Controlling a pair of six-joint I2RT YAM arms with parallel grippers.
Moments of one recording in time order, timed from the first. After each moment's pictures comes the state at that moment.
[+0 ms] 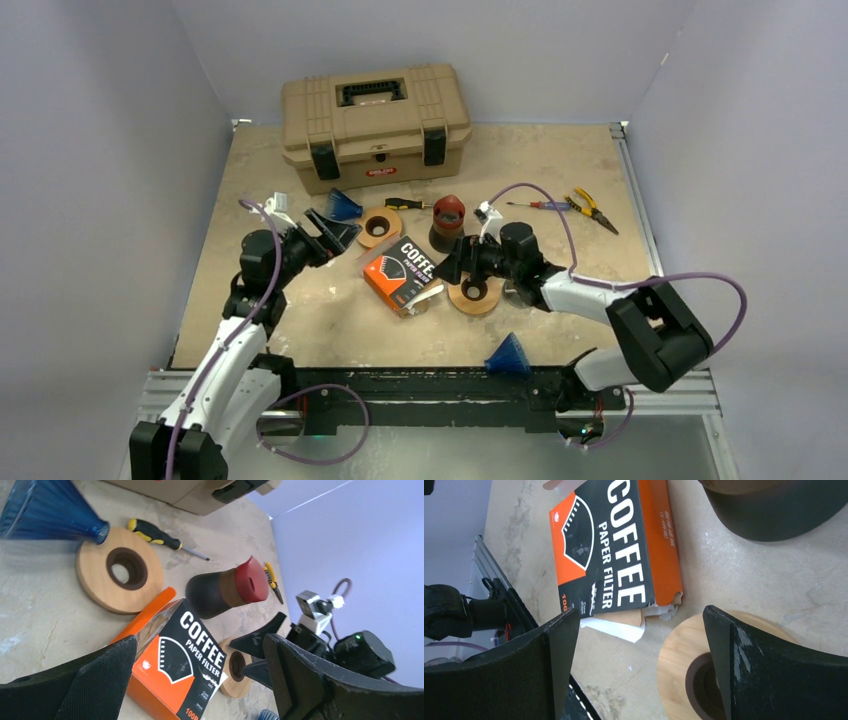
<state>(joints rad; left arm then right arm) -0.14 0.78 0.43 0.10 0.32 -0.84 0.55 1.39 0.52 0.39 -0.39 0.55</state>
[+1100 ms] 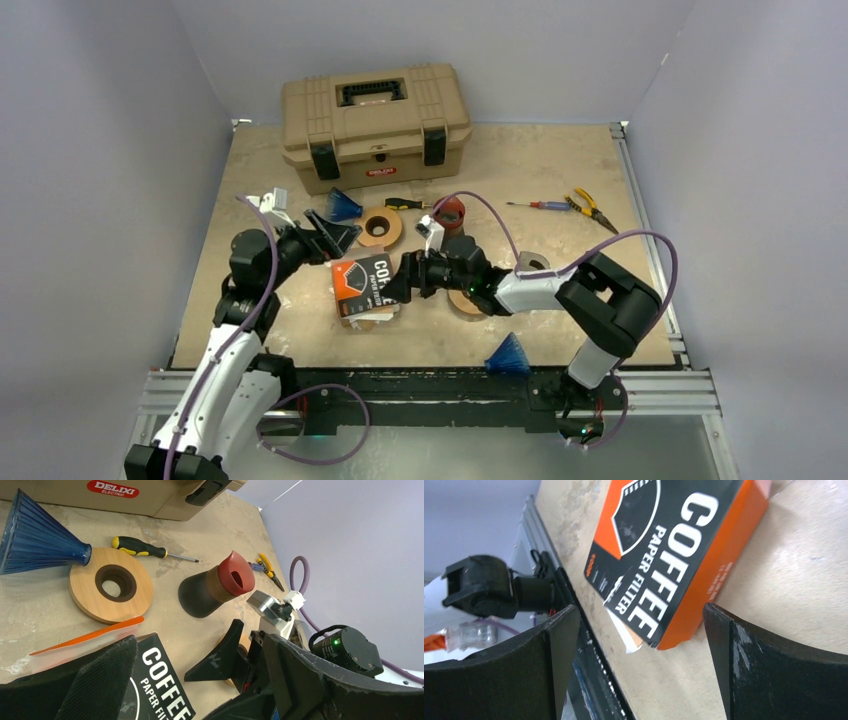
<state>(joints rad) -0.14 0.68 0.49 0.04 0.39 -0.71 0.87 1.67 0.66 0.67 -0.35 0.71</state>
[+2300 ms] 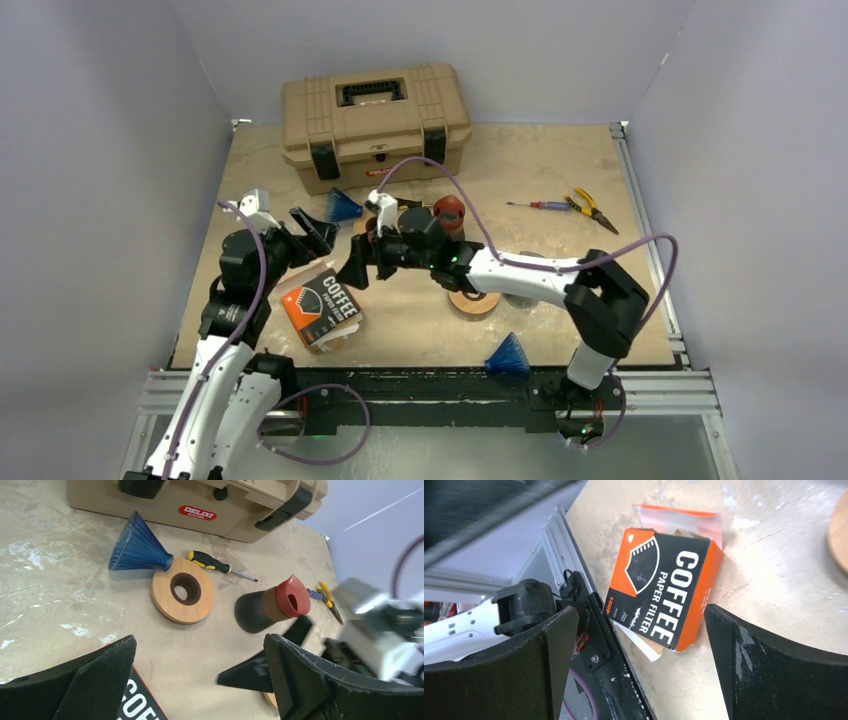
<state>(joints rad) -0.14 0.61 0.62 -0.27 0.13 -0.60 1.00 1.75 1.14 0.25 -0.27 0.58</state>
